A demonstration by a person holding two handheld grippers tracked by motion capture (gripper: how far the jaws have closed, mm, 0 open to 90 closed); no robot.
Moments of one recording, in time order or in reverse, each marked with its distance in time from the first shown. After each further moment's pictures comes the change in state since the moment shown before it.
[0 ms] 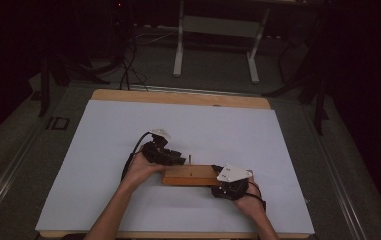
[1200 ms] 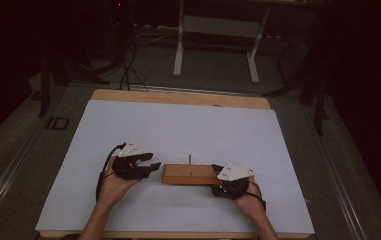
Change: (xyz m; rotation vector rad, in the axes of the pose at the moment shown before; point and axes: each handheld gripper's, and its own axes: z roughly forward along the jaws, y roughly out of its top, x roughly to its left) left arm -0.026 -0.059 -0.065 -0.152 0.315 0.111; right arm -0.002 0.001 0.000 -0.005 -0.001 0.021
